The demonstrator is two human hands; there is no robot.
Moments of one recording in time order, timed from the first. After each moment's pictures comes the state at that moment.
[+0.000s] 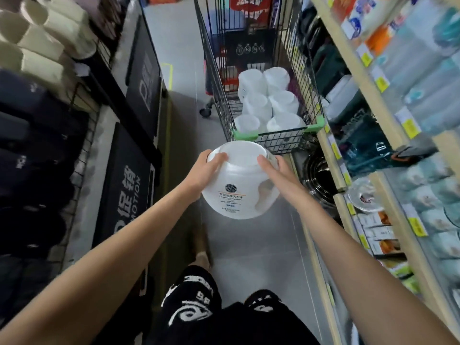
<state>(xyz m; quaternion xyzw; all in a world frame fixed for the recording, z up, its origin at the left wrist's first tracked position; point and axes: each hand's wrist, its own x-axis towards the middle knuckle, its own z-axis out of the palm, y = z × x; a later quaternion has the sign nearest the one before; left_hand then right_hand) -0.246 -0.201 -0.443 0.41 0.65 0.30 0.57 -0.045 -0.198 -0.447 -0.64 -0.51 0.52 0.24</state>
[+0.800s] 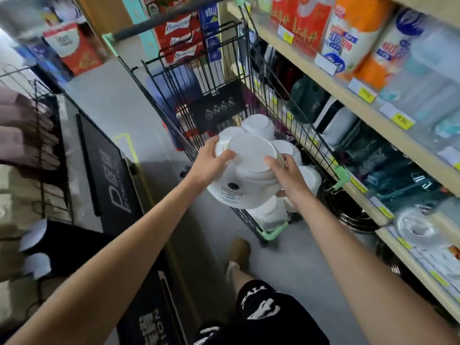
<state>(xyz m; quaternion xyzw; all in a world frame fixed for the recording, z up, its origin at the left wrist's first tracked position) -0.299 0.208 -0.415 0.62 0.55 0.21 0.51 -0.121 0.122 -0.445 -0.69 -0.29 0.50 0.43</state>
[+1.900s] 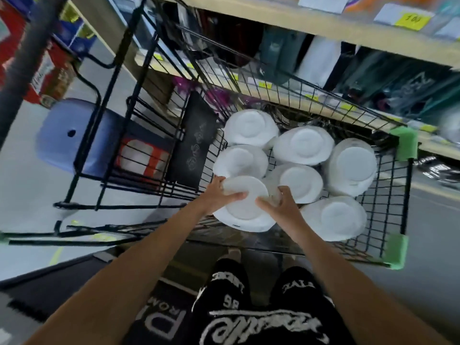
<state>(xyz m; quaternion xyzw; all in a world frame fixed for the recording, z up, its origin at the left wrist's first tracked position) -0.284 0.554 -0.592 0.65 0.40 -0.28 0.59 -0.221 0.359 -0.593 -0.77 0.04 0.44 0.47</state>
